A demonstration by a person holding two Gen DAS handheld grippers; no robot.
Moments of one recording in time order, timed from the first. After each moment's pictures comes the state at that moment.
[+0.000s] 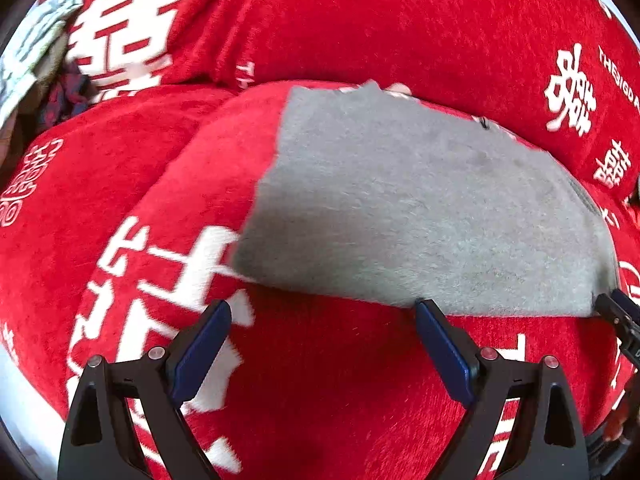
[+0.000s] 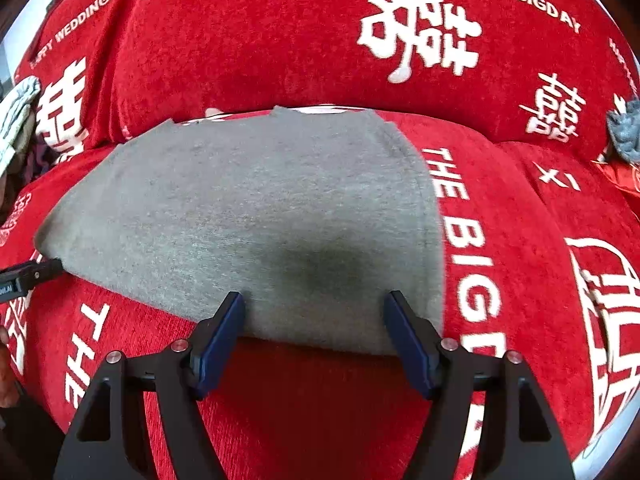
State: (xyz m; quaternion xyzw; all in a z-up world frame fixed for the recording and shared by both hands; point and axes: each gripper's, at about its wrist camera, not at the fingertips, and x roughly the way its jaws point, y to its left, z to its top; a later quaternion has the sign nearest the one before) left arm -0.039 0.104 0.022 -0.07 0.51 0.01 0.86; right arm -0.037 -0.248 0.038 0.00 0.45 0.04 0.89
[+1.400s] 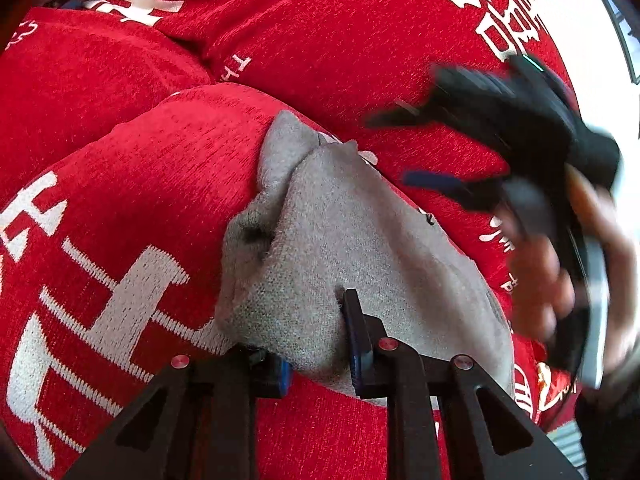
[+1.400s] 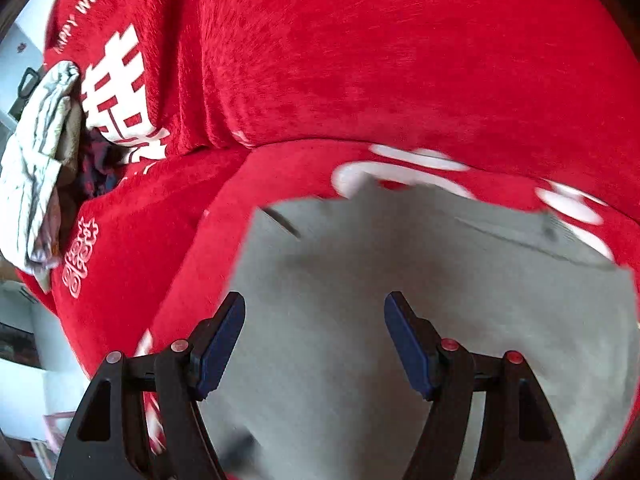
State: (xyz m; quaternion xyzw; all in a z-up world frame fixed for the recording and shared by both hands) left arm -0.011 0.154 -0.008 -0.32 0.42 -0.10 0.84; right arm 0.181 0.010 0.059 0.03 0.58 0.22 0.79
